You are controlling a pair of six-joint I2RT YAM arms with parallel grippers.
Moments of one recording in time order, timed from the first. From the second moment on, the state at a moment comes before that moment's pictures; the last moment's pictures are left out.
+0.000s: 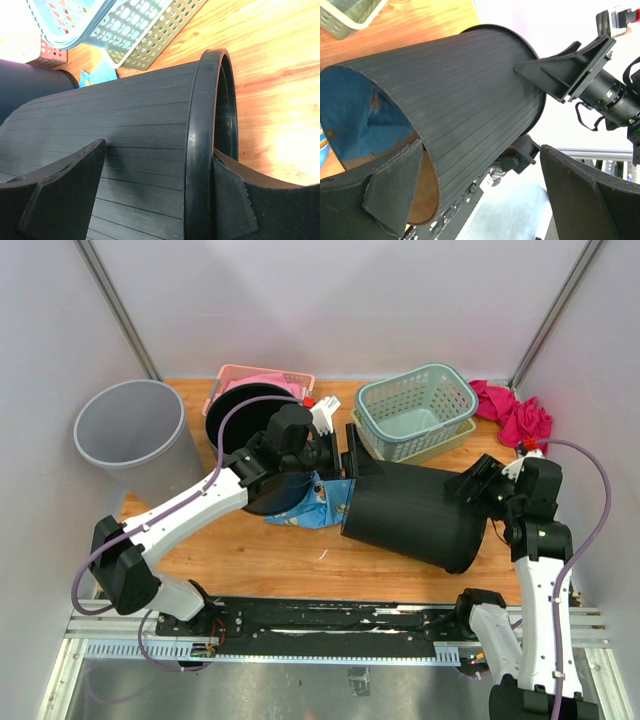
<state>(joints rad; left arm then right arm) -0.80 1.42 1.25 -0.19 0.36 -0.83 -0.14 0.74 0.85 -0.73 -0.31 0.47</state>
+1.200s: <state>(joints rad) -0.94 1.65 1.48 0.19 0.65 -0.93 -0.13 0.73 0.51 -0.60 -0.32 0.73</state>
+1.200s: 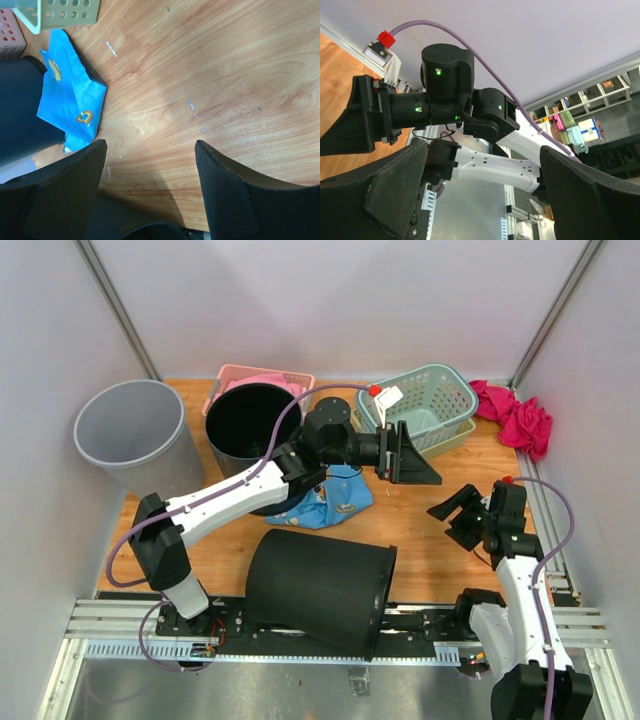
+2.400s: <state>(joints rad) -0.80 0.90 1.07 -0.70 0.06 -0.62 -0.12 0.28 0.80 -0.98 -0.94 0.56</state>
